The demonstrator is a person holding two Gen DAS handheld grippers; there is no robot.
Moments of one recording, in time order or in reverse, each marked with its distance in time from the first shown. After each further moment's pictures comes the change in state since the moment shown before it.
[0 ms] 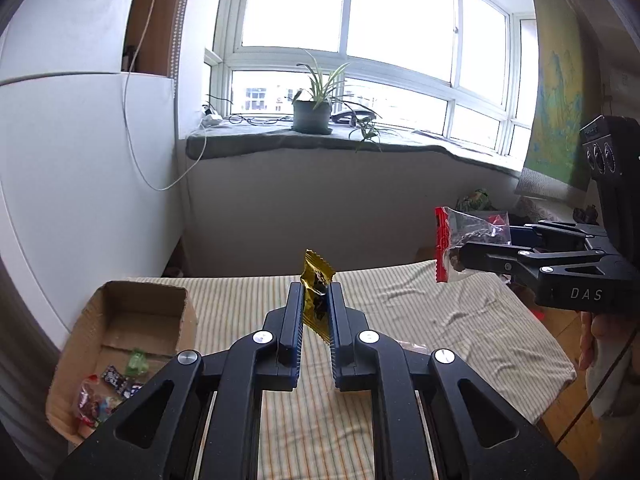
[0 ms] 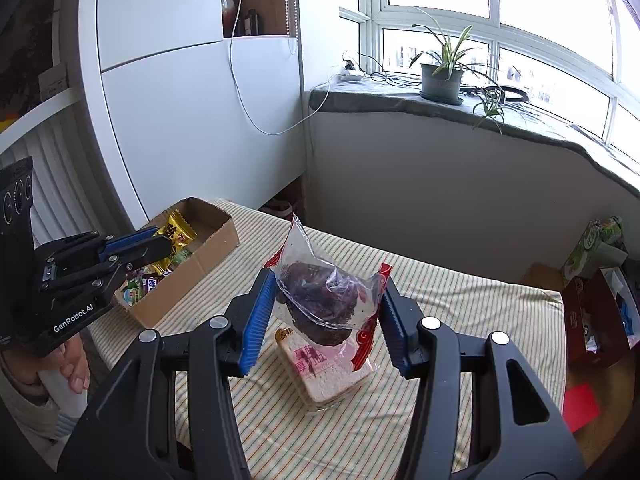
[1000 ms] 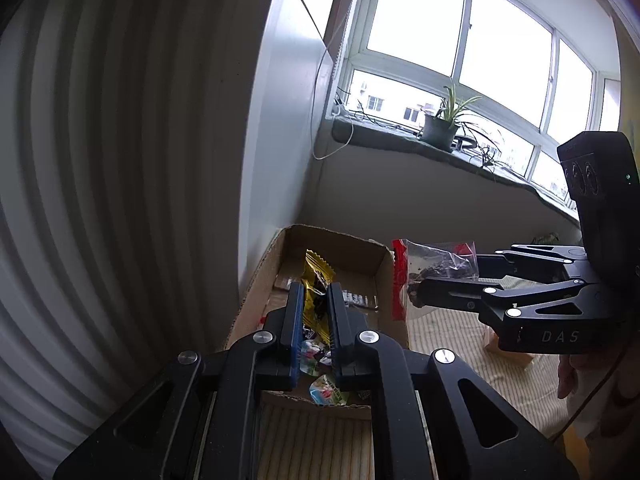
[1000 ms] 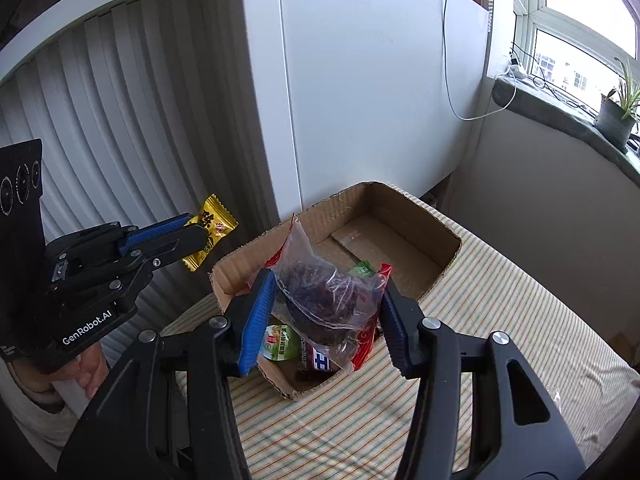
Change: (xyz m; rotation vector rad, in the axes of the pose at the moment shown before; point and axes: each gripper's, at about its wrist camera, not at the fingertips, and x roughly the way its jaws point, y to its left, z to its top) left arm -0.095 0.196 -0.062 -0.244 -0.024 0.220; right arm 0.124 0.259 0.028 -0.263 0.121 0.297
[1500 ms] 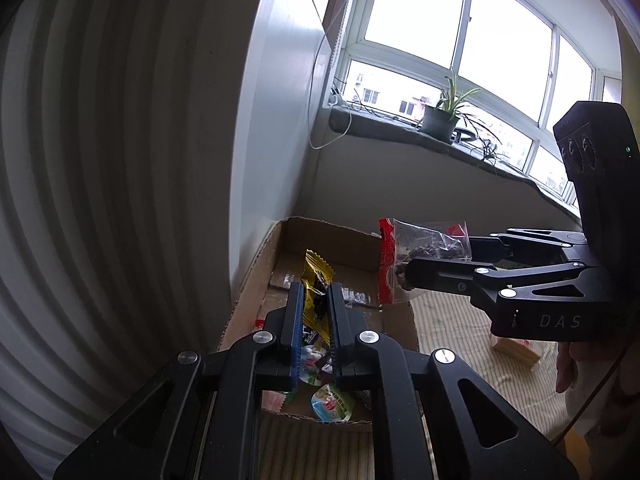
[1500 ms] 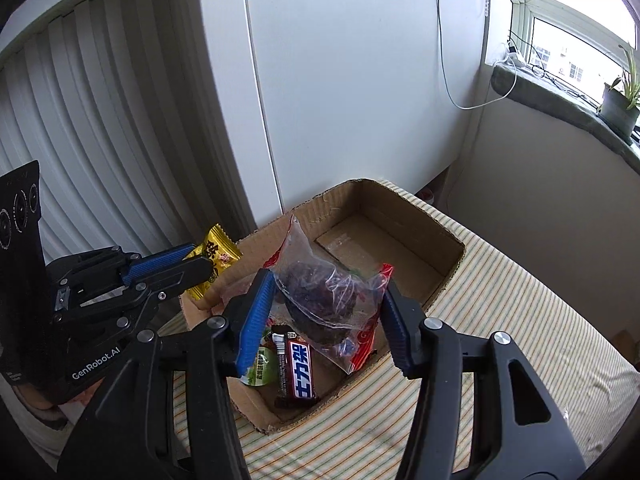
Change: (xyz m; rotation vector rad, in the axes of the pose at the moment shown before) left arm 0.034 0.007 -0.004 -0.005 0.045 -0.024; right arm 0.047 -0.024 0.009 0.029 0.039 -0.005
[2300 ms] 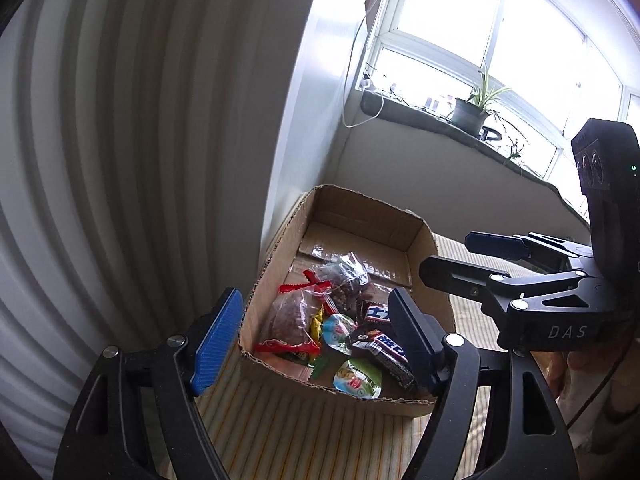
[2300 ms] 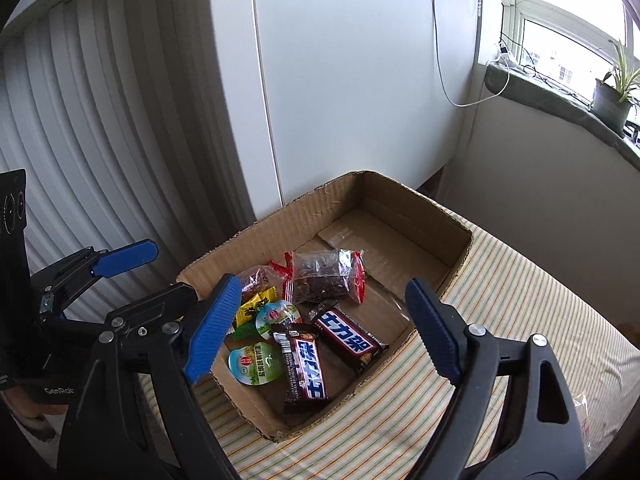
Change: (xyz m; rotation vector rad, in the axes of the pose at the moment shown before) left arm 0.002 0.022 -0.018 -0.082 0.037 0.058; right arm -0.001 0.014 -0.019 0.012 -0.058 -0.044
